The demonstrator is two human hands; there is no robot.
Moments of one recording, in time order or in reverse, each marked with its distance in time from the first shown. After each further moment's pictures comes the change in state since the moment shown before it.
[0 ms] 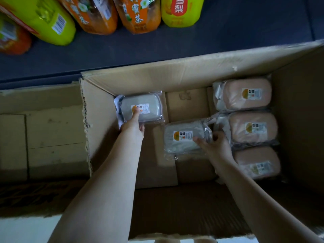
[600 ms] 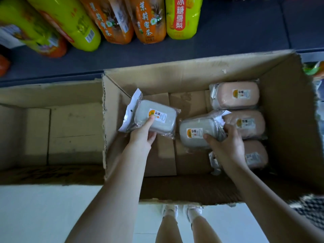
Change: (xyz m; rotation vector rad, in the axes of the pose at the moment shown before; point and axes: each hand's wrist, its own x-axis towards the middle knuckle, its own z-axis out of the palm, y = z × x) left_hand -0.086 -0.023 -0.036 -0.022 -0.169 -0.008; right_hand -0.042 0.001 -0.050 -0.197 0.151 -0.315
